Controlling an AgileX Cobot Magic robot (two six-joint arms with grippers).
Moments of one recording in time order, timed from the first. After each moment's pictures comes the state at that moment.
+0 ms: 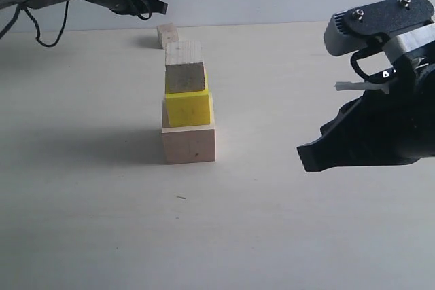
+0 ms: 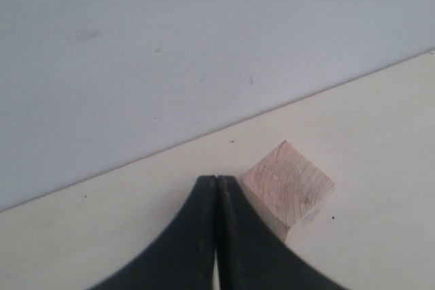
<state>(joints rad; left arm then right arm) -0.28 2.48 -2.09 -0.02 0.34 0.15 0.77 1.09 -0.68 -0.26 0.64 0.50</state>
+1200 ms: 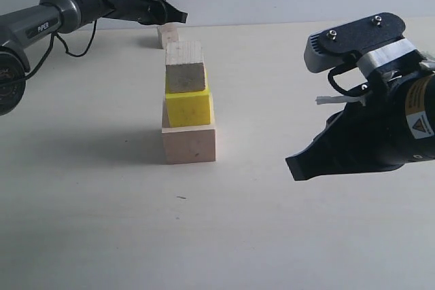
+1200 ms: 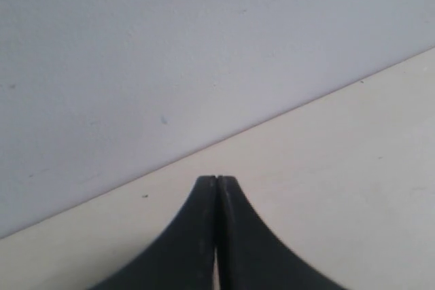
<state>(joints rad) -0.28 2.70 -2.37 -0.55 0.37 0.63 0.77 1.17 -0.68 -0.27 0.63 0.50</state>
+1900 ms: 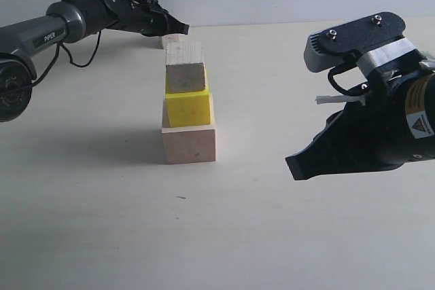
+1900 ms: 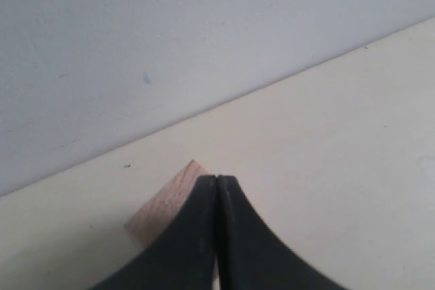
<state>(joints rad) -0.28 2.75 -2.37 -0.57 0.38 0.65 0.77 1.17 -0.68 -0.27 0.62 0.50</state>
